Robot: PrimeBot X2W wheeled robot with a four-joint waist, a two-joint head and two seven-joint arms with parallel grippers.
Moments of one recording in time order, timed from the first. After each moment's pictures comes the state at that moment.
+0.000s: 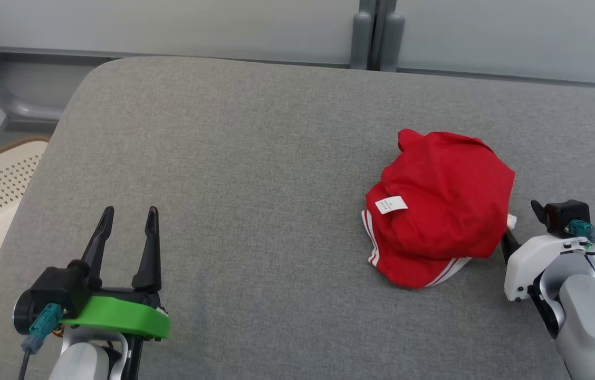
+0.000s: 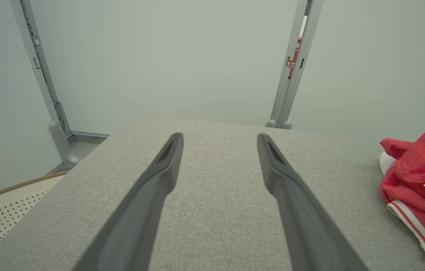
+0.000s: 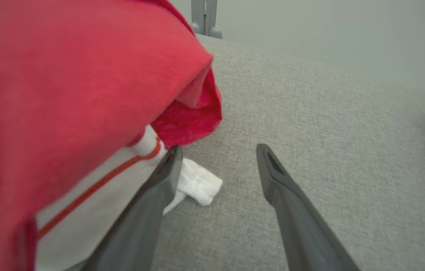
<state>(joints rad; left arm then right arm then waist) -0.14 0.19 -0.16 0.19 -0.38 -0.07 -0.26 -0.47 -0.26 0.10 0.84 0.15 0.13 -0.19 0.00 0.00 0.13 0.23</state>
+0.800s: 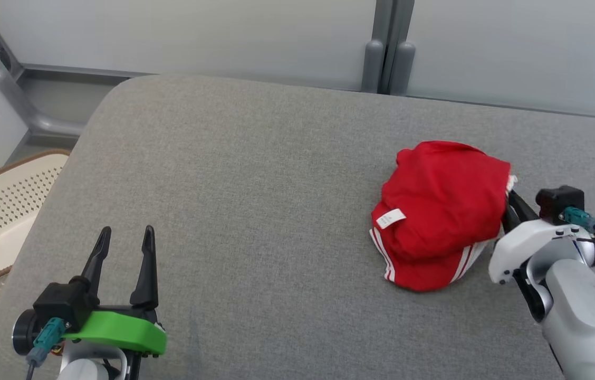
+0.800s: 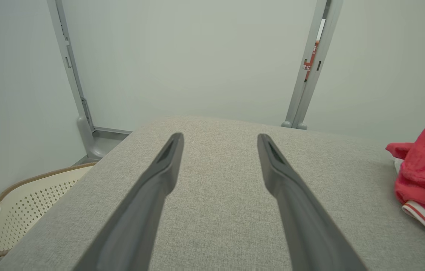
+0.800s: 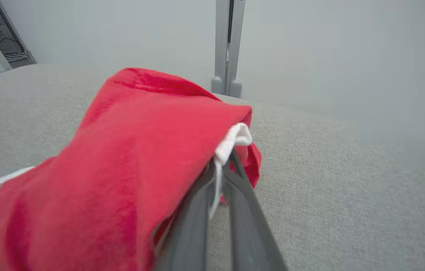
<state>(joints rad) -0.11 0.17 -0.13 0.23 -0.34 -0.08 -0.26 -0.52 -0.26 0.19 0.87 0.26 0.13 -0.26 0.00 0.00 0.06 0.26</state>
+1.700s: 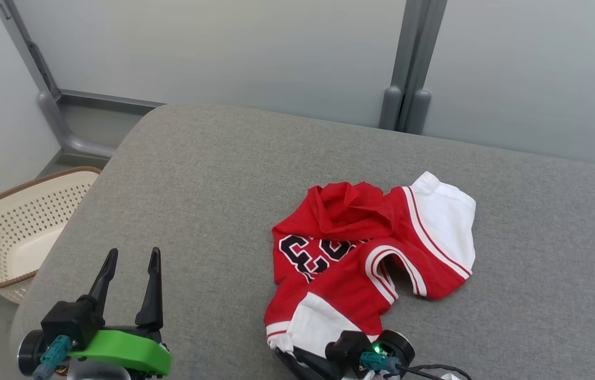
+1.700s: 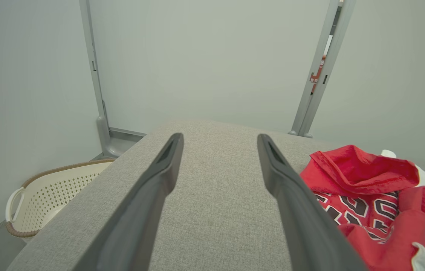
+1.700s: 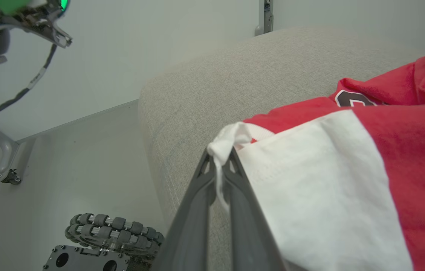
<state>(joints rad) -0.05 0.19 -0.16 0.21 -0.35 -0.07 -0.25 -0.31 -0.05 0.93 0.60 0.43 0.13 -0.26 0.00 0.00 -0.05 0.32</state>
